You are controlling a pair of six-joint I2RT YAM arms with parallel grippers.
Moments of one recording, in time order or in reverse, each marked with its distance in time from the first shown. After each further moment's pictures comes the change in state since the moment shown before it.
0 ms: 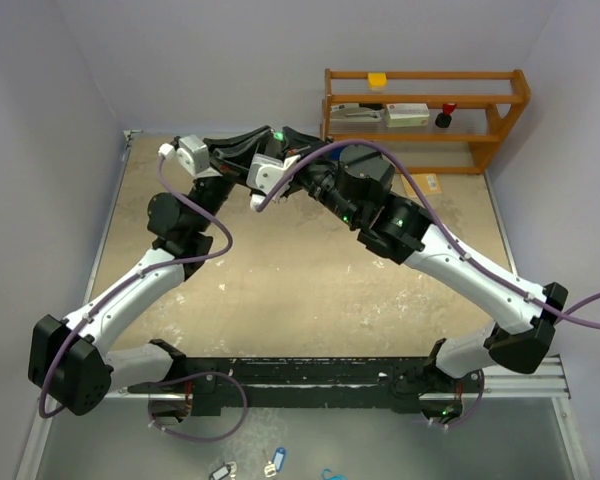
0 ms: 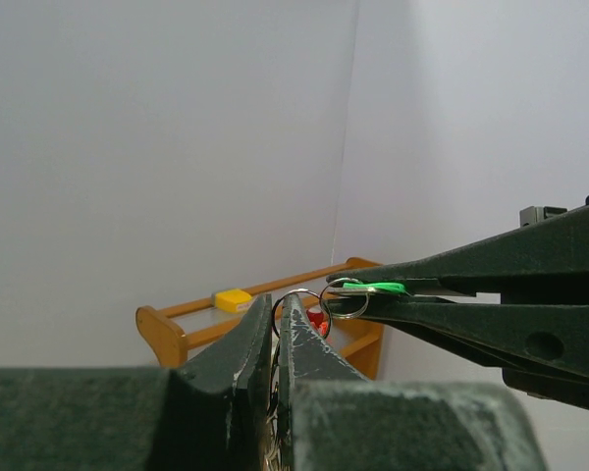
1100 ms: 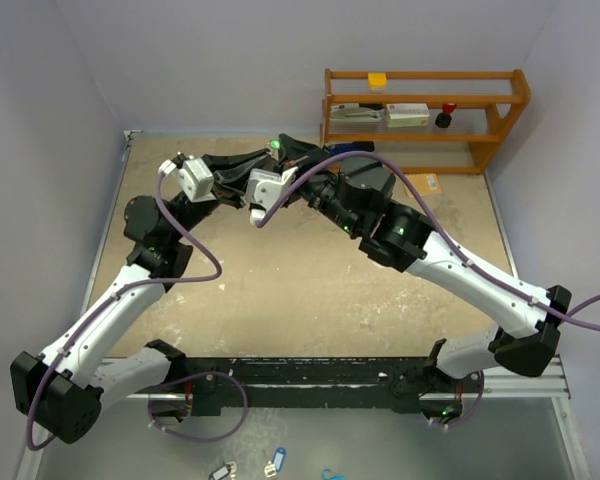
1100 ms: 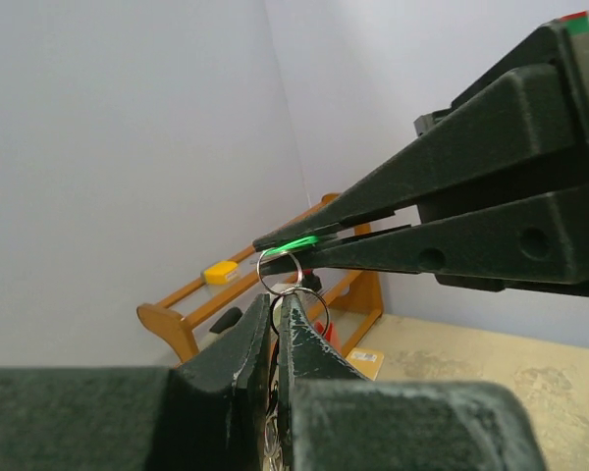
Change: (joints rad) left arm 0.040 -0.151 0.000 -0.259 0.319 0.208; right arm 0.019 -0.014 -0.027 0.006 0.005 -0.056
